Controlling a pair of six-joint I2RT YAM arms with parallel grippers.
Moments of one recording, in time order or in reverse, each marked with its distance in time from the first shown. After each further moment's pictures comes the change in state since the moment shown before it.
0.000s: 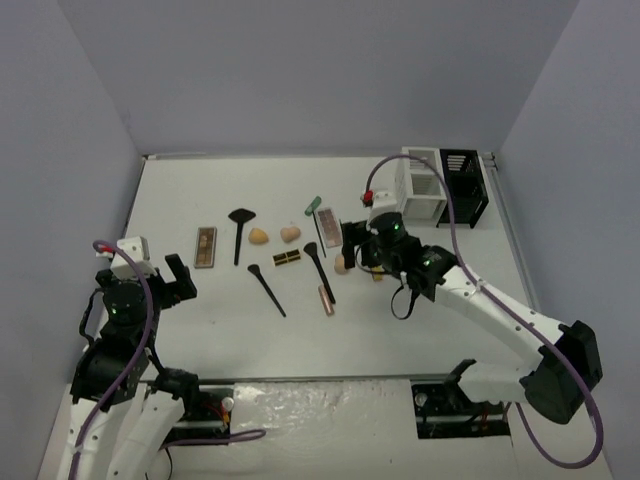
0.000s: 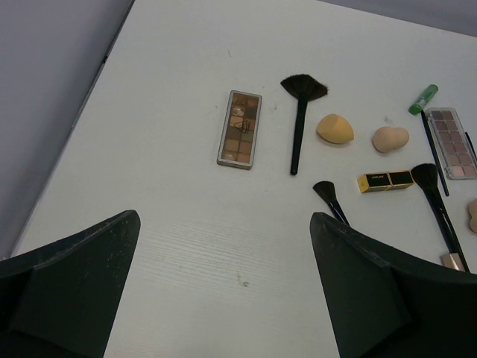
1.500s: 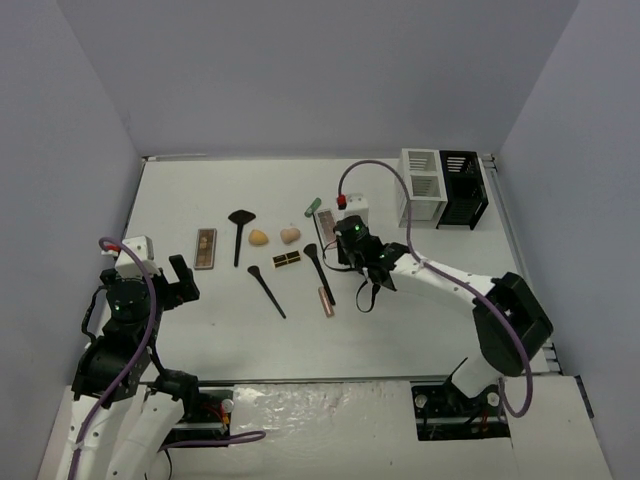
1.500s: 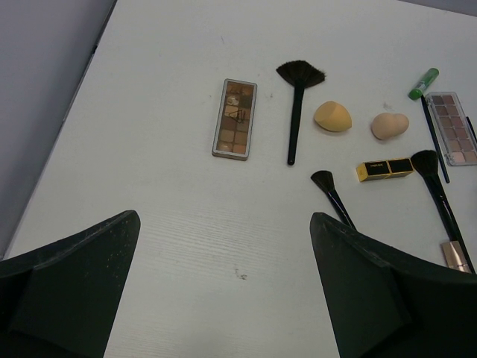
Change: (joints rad) left arm 0.000 0.034 -0.001 -0.010 0.030 0.000; right arm 0.060 0.381 0.009 0.259 0.170 0.054
